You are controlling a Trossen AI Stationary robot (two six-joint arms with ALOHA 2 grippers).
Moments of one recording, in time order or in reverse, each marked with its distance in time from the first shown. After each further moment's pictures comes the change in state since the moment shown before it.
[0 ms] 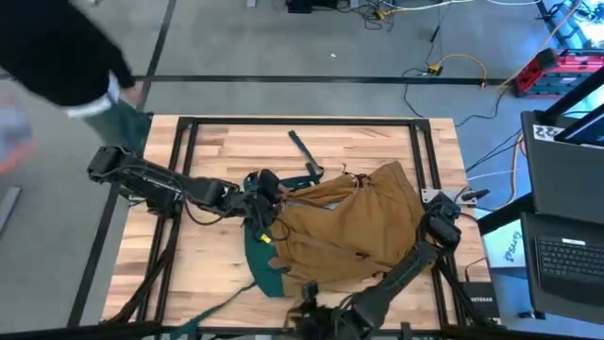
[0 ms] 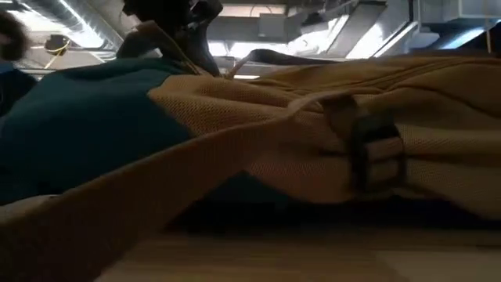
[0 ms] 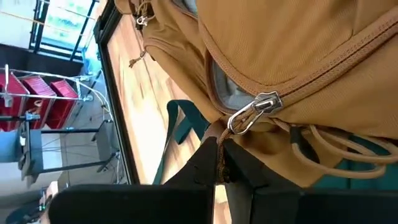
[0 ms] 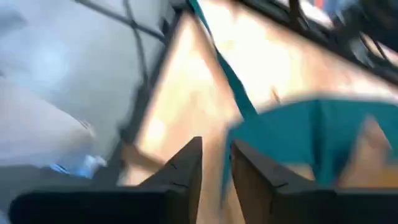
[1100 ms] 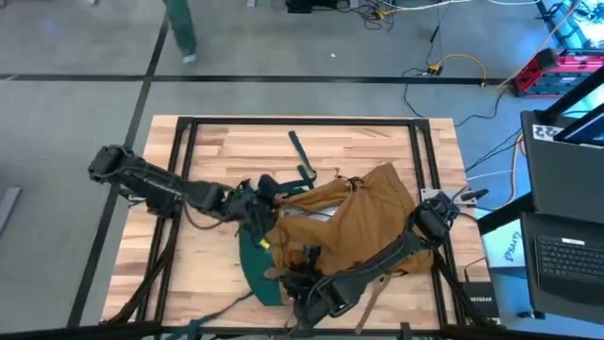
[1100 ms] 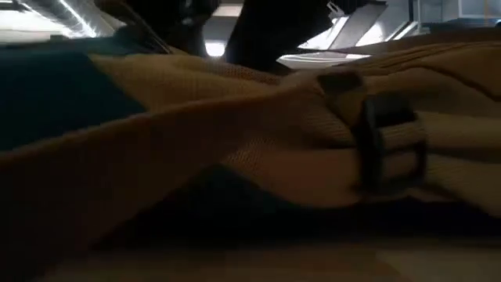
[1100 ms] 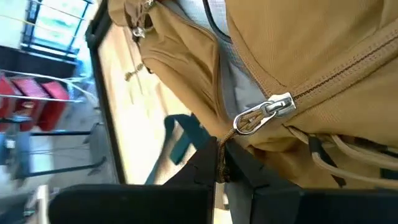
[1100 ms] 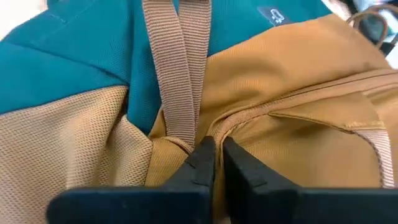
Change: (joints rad) left arm -0.019 0.006 -0.001 -0.002 -0.052 -0.046; right arm -0.088 0.033 0.001 -0.326 0.091 0.309
